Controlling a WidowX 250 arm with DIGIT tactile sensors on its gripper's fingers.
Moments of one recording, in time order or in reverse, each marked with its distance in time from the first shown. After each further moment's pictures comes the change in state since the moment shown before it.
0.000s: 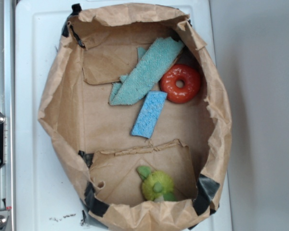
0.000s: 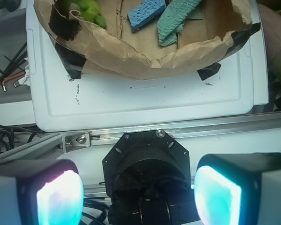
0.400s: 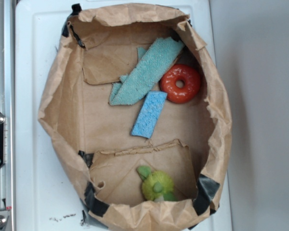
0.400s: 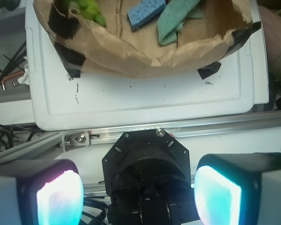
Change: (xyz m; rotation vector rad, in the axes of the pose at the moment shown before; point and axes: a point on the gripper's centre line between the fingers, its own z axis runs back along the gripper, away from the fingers) arm 0.000 0.001 -0.005 0.005 0.012 0.001
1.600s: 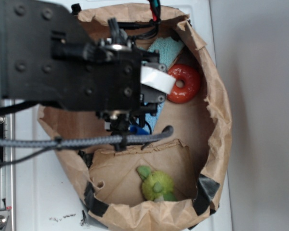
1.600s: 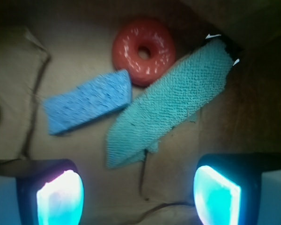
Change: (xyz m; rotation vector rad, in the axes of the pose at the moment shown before) arm 0.140 0.082 -0.150 0.303 -0.084 -0.110
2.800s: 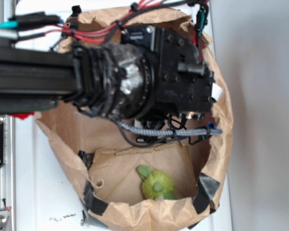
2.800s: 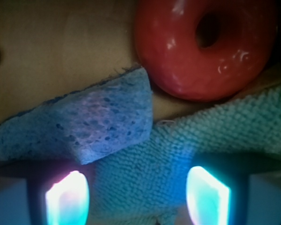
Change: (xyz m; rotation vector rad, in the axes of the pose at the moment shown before) arm 0.030 -0.021 -0.056 -0.028 0.124 -0.079
